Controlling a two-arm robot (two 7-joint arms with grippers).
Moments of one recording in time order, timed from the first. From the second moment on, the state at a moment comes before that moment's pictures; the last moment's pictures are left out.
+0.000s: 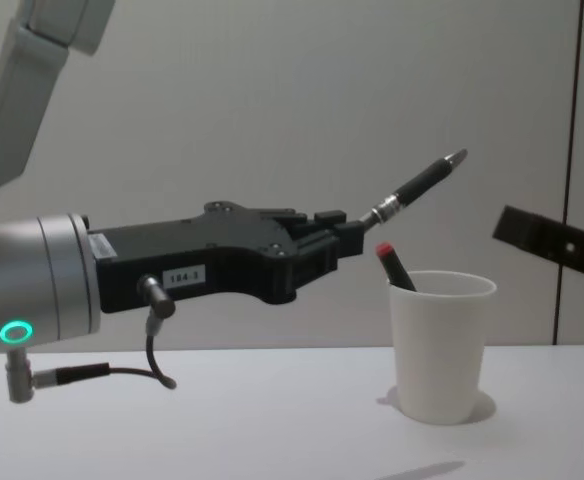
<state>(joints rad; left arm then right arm) -0.30 0.47 0.41 -1.59 -0.39 -0.05 -0.67 -0.15 0.38 -0.21 -1.87 0.68 -0.03 0.29</state>
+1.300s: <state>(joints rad) -0.30 0.47 0.41 -1.59 -0.39 -0.05 -0.67 -0.10 0.22 -0.28 -1.85 0.92 0.00 0.24</state>
